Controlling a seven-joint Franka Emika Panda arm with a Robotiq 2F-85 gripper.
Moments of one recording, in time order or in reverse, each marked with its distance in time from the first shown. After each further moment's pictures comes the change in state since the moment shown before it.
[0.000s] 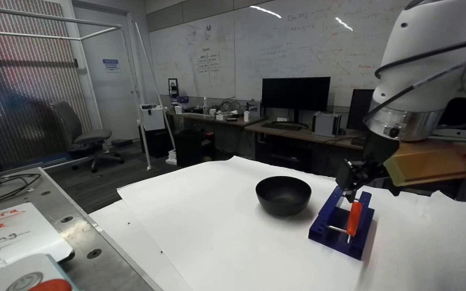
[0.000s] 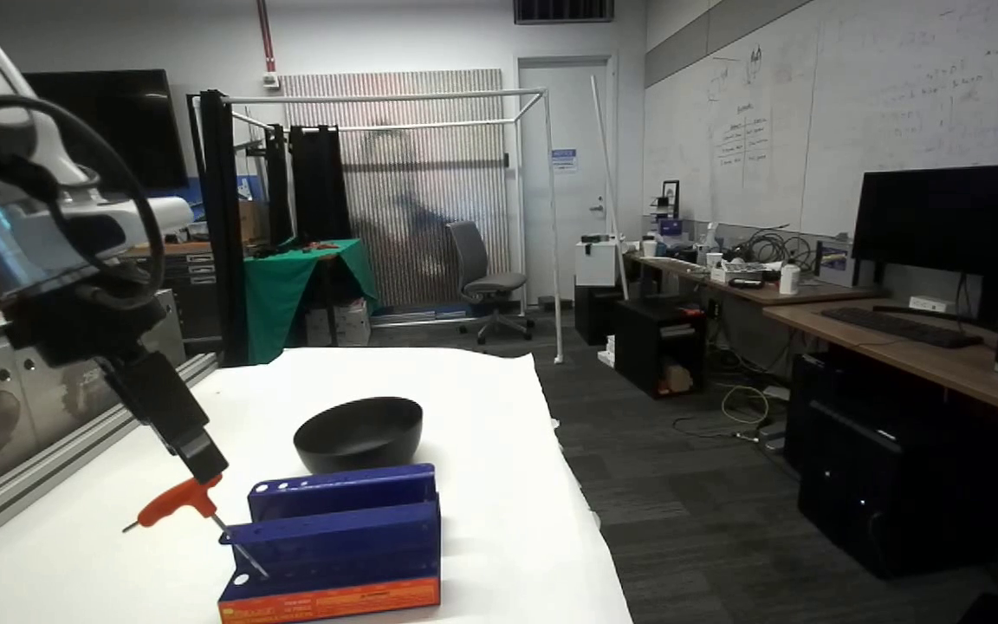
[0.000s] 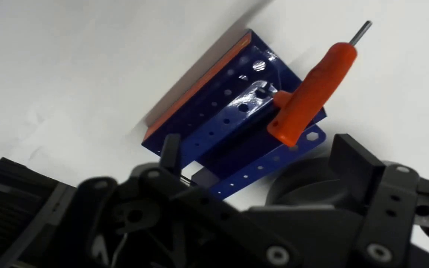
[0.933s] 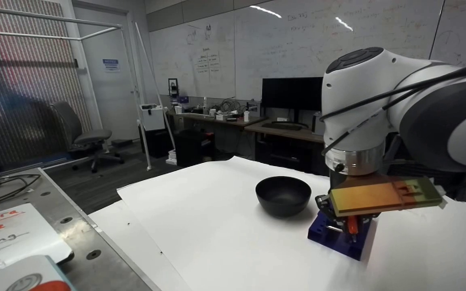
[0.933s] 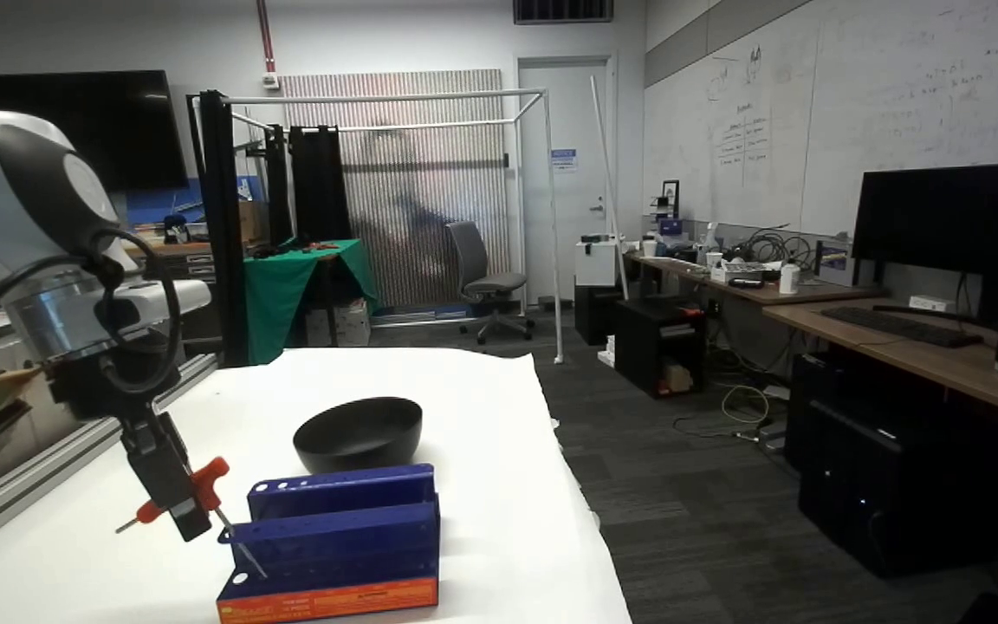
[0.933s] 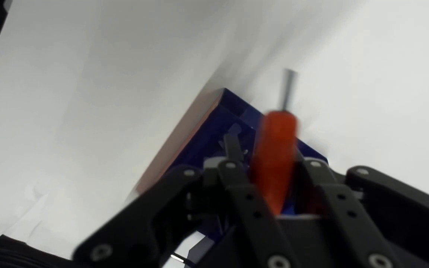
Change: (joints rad) arm 0.307 0.353 -0.268 0.189 -0.160 -0.098 0.339
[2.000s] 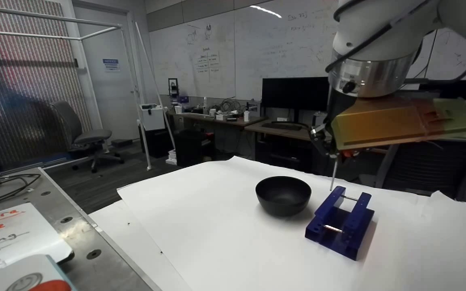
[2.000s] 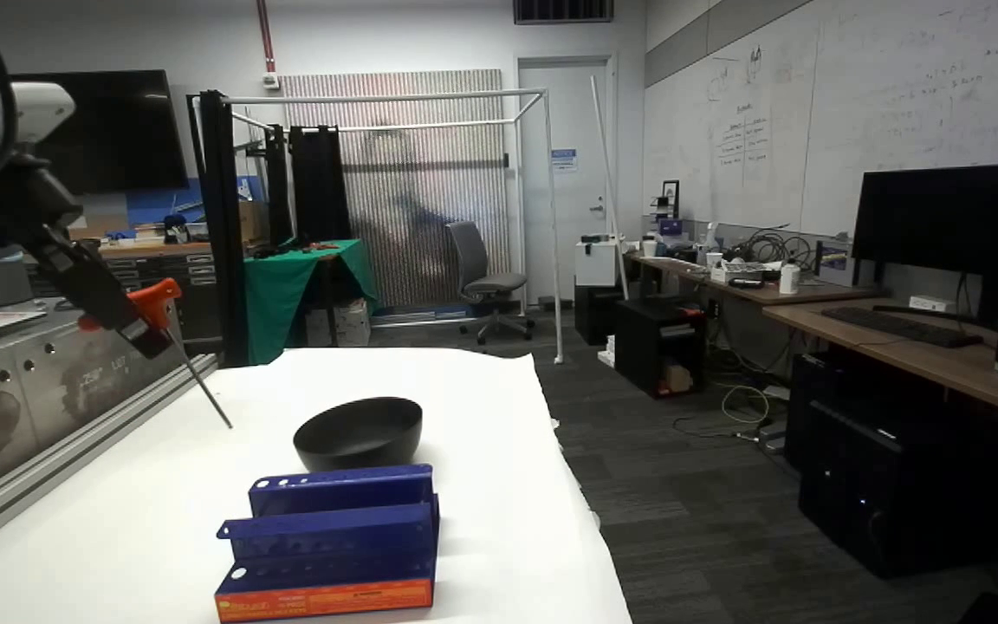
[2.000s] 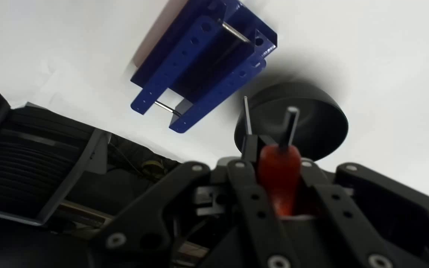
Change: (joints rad) arm 0.126 -0.213 0.023 0.129 -0.186 -0.223 0.113
